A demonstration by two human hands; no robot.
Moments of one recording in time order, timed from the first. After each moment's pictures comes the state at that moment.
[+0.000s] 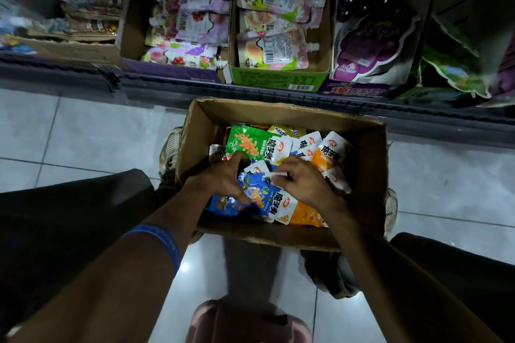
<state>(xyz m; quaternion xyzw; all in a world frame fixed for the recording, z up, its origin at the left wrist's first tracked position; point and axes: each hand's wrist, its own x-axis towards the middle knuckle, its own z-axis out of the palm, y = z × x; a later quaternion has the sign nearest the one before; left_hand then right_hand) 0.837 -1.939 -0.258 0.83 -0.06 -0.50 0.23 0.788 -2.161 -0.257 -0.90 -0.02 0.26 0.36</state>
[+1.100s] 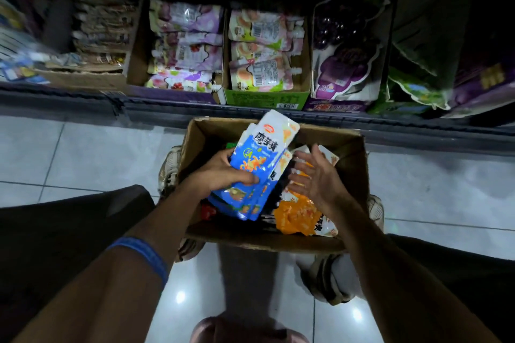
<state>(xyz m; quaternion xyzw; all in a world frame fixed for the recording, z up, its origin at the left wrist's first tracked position) 0.846 -1.960 -0.187 0.72 0.11 -0.42 0.55 0.791 -2.186 -0.209 -0.50 0.36 0.24 0.75</state>
